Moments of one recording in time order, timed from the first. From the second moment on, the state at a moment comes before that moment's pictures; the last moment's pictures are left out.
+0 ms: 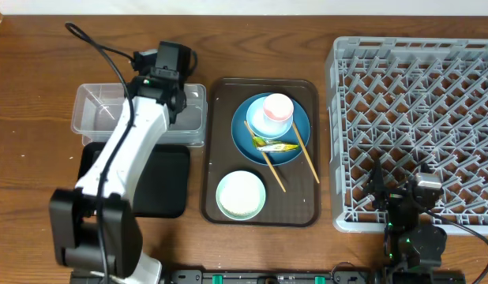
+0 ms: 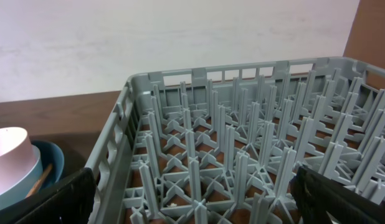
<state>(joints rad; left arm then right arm) -0.18 1.72 1.36 -0.80 -0.51 -0.47 -0.04 0.01 0.01 -0.07 0.06 0.10</state>
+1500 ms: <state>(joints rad) -0.71 1.70 1.35 -0.81 -0.15 -0.84 -0.04 0.01 0.01 -0.07 0.06 0.10</state>
